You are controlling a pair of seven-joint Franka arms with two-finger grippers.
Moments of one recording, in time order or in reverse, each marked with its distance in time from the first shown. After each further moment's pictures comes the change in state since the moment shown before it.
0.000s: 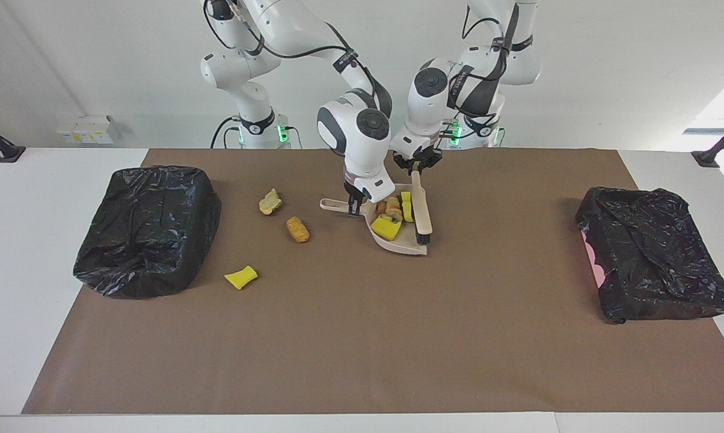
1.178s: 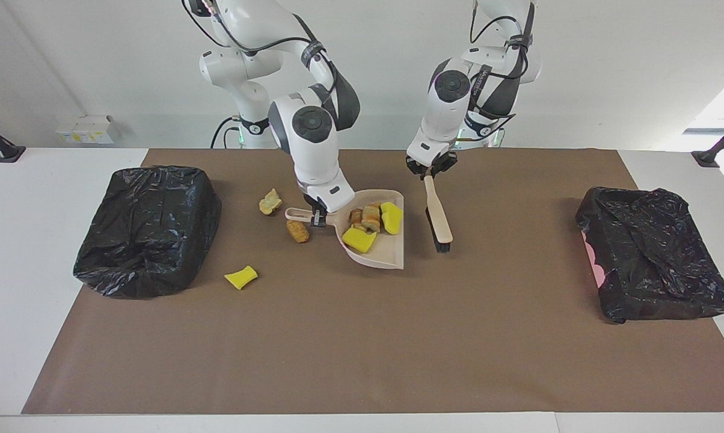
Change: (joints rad) left arm 0.051 0.008 0.024 0.057 0.026 -0.076 0.011; right arm -0.232 -0.047 -0.003 0.126 0.061 -0.130 -0.309
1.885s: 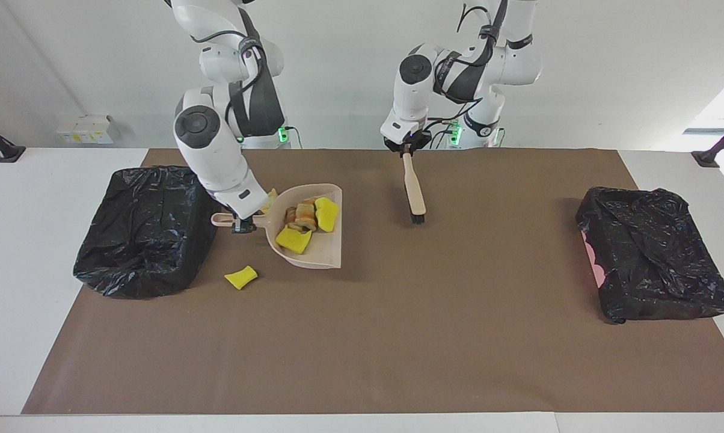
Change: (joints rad) left arm -0.088 -0.157 -0.185 -0.165 -0.195 0.010 -0.115; right arm -0.296 -0.037 -0.008 0.042 0.002 -0.118 -0.378
